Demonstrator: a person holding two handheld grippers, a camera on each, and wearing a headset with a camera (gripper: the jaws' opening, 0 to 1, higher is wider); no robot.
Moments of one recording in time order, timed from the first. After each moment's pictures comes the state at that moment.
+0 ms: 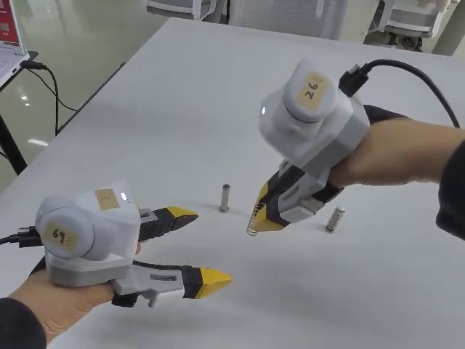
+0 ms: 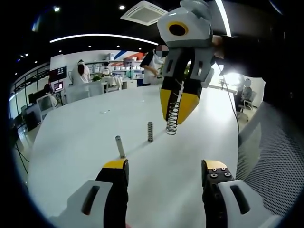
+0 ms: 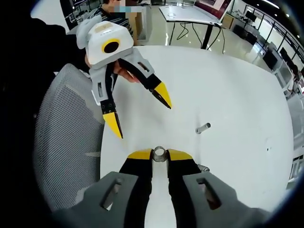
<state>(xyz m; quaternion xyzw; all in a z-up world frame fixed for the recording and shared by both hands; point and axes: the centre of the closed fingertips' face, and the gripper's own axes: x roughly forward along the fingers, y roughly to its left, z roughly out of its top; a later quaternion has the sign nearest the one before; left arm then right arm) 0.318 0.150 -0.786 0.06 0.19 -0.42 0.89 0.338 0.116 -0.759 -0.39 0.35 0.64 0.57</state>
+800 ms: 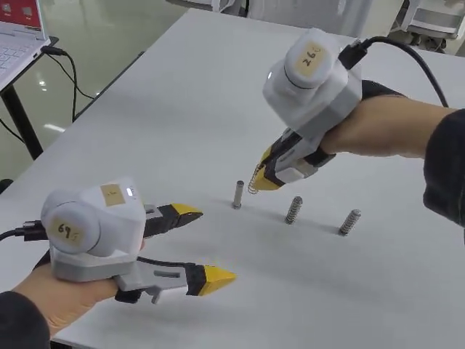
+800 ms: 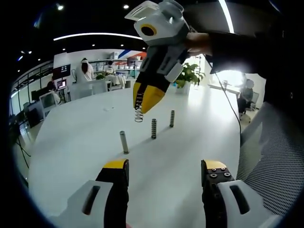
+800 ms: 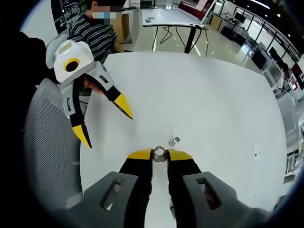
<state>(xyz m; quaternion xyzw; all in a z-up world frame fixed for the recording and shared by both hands) 0.316 0.158 -0.790 0.05 0.19 -0.40 0.89 0.404 0.147 -0.756 -0.39 0.33 0.60 0.61</state>
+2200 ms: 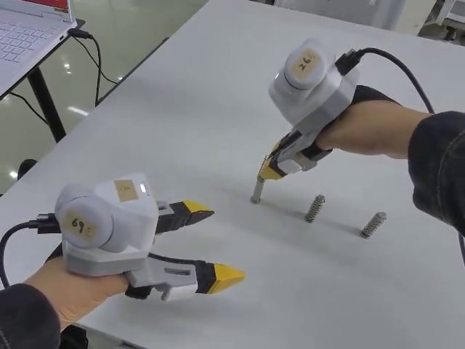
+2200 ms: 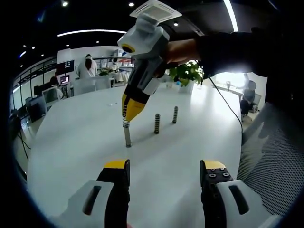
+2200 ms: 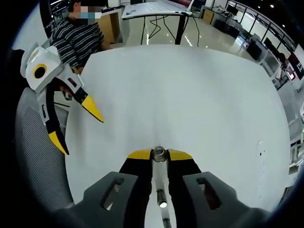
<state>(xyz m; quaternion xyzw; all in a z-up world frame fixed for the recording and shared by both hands) 0.315 0.168 -0.799 0.04 0.20 -0.39 0.90 0.432 0.166 -0.794 -0.38 0.35 0.58 0.63</state>
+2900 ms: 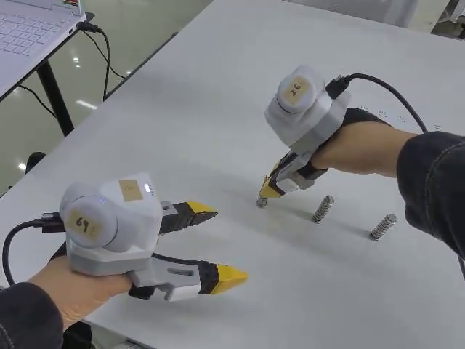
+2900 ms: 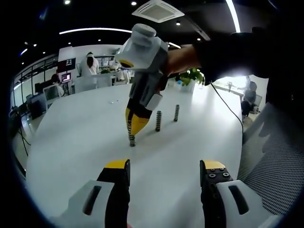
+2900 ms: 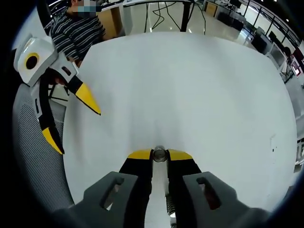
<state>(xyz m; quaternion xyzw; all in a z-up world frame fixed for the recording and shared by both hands) 0.314 0.171 -0.804 0.03 0.21 -0.38 0.90 0.419 0.166 -0.832 -0.38 0.39 0.58 0.60</state>
